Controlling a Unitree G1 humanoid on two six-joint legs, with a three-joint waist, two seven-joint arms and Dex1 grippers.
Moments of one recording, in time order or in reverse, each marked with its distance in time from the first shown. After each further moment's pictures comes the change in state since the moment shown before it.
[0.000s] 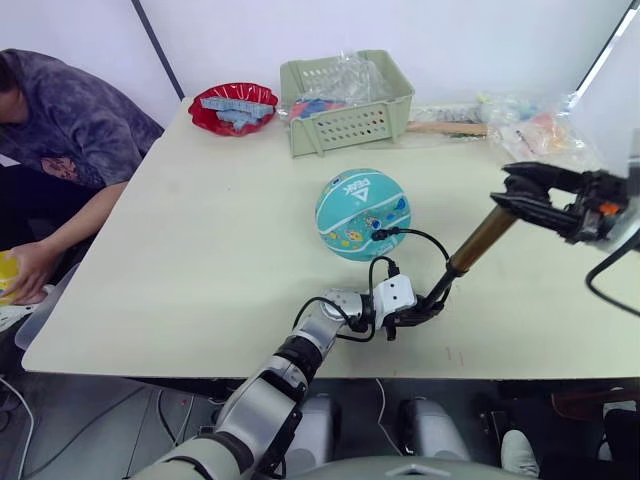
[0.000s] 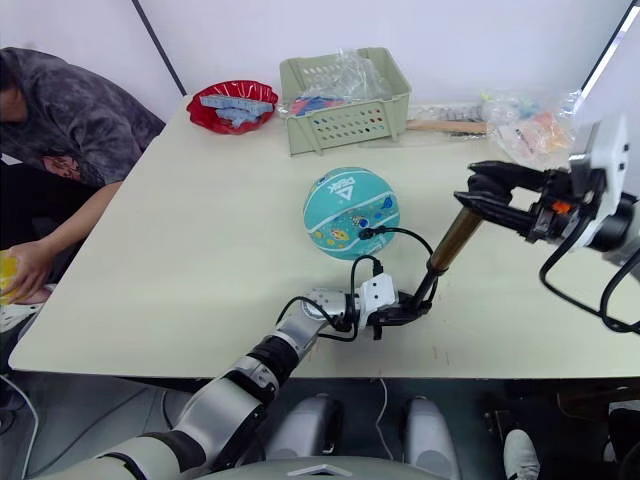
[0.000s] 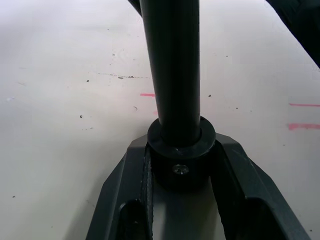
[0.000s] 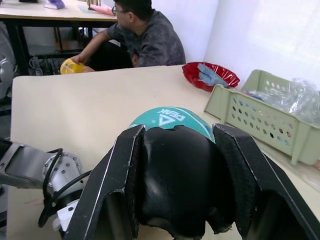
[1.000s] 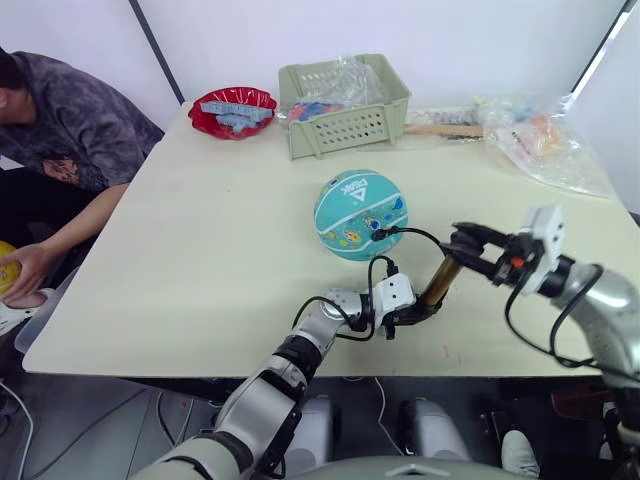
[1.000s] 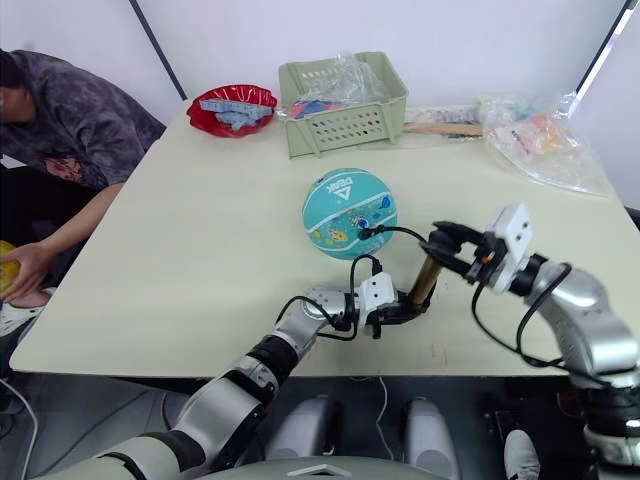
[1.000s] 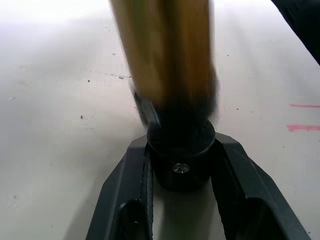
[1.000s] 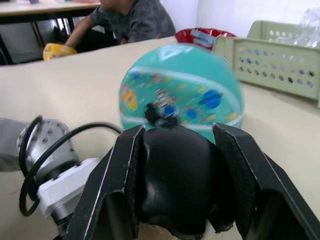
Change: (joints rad) left arm -0.002 0.002 0.002 -0.014 -0.006 0.019 0.002; right arm 0.011 0.146 0.139 0.161 -0.130 -0.118 -0.035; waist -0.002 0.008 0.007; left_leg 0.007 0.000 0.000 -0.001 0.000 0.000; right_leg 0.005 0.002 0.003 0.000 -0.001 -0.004
